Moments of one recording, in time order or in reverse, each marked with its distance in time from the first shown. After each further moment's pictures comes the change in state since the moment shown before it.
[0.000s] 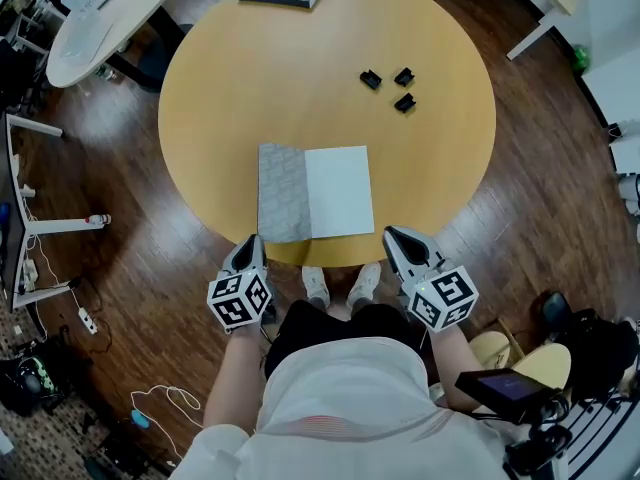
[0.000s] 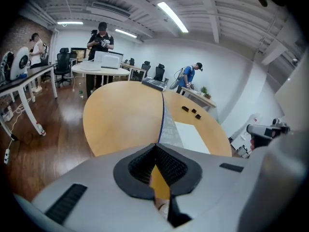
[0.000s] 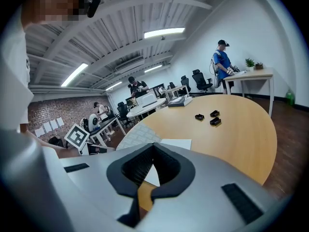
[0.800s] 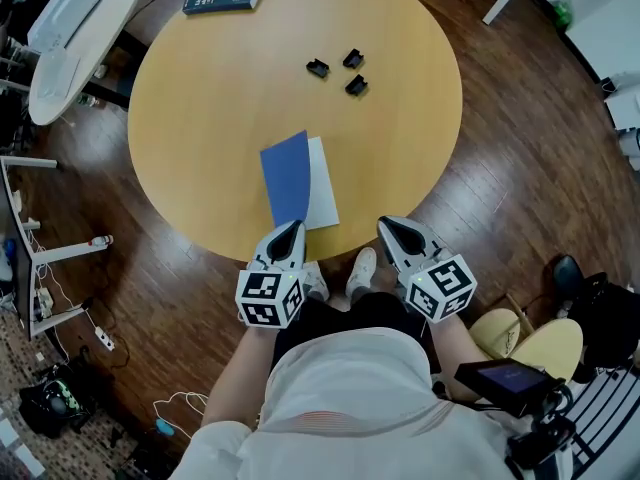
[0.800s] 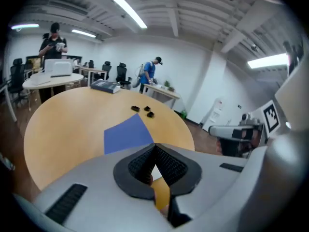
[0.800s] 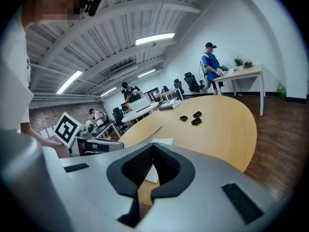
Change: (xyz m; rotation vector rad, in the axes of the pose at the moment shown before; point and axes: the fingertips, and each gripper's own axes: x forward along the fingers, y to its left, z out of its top) left arm 0.019 -0.208 0.002 0.293 0.013 -0.323; right arm -0.061 -0.062 -0.008 0.065 -0.050 -0.041
